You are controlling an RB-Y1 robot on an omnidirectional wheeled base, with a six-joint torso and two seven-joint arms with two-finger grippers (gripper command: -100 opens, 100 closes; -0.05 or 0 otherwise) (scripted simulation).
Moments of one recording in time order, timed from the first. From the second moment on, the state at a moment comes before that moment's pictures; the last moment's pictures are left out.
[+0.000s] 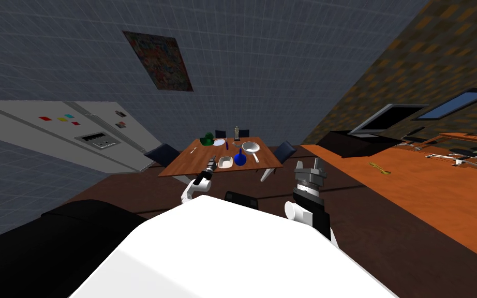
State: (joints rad) left arm 0.41 0.14 0.06 -1.90 0.10 0.17 0.11; right arm 0.55 0.04 -0.06 -2.22 -0.09 -0.37 -0.07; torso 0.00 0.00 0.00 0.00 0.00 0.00
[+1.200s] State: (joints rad) left arm 0.33 0.10 0.08 -1.67 0.13 0.45 0.03; right arm 0.55 0.04 -0.06 -2.22 -0.09 -0.37 -0.07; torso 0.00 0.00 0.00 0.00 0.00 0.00
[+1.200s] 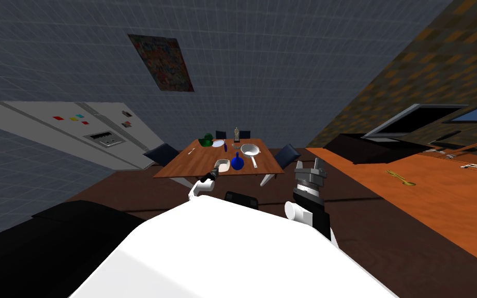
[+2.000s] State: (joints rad) left arm 0.30 0.10 0.08 -1.58 0.15 0.50 0.01; right arm 0.55 0.04 -0.06 -2.22 -0.09 -0.37 -0.07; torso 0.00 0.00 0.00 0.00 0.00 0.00
